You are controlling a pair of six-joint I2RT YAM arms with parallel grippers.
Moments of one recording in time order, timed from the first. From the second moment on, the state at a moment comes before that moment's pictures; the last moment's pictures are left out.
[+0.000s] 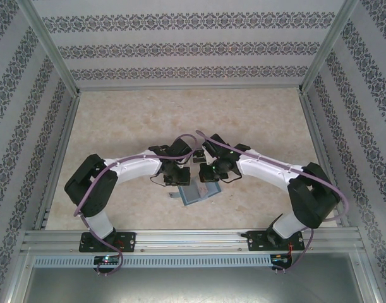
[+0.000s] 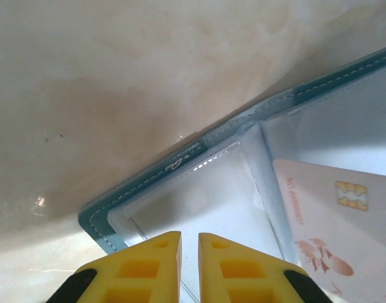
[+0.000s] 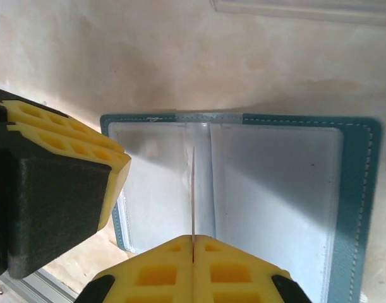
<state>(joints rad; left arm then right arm) -0.72 1.72 1.05 -0.61 0.26 -0.71 0.70 1.53 0.97 -0.63 -0.30 0.54</state>
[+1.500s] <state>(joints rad) -0.65 1.40 0.72 -0.52 0.29 -0.80 0.55 2.05 1.86 -1.16 -0.19 -1.05</state>
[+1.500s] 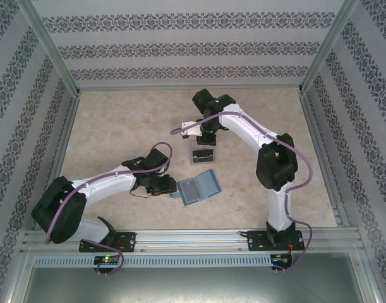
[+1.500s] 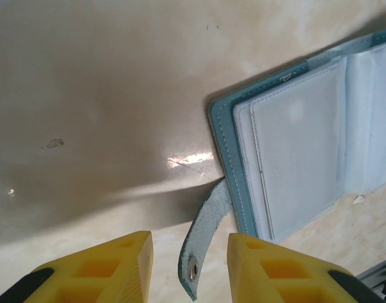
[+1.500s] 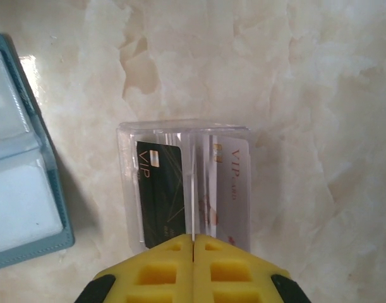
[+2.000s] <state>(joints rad) -0.65 1.43 0.67 -0.41 0.40 -0.87 0.53 2.20 2.01 -1.26 -0.19 -1.13</state>
